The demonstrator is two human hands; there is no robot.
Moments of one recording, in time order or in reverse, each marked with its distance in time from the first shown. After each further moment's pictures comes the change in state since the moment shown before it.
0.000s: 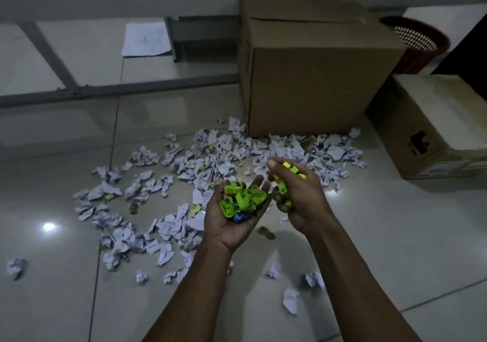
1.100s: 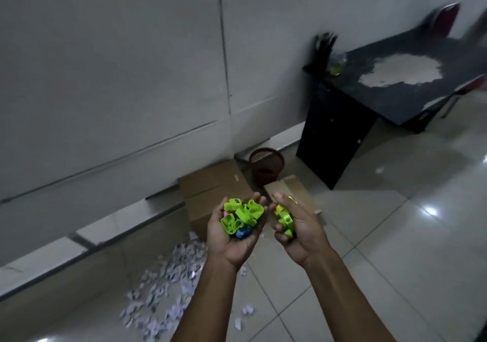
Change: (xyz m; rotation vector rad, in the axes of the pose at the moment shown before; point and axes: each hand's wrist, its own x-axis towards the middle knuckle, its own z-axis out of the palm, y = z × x) left_hand -0.241 -0.173 0.716 0.211 0.119 -0.155; right_hand -0.334 -0.648 -0.029 0.442 0.146 0.028
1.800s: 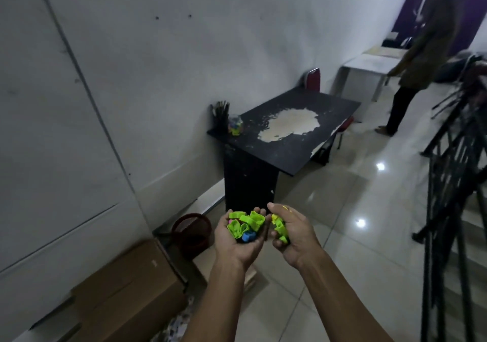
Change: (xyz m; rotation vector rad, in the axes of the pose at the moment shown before) left_hand 0.170 -0.169 0.208 0.098 -0.067 -0.298; right_hand 0.034 -0.233 -0.137 0.005 0.351 -0.264
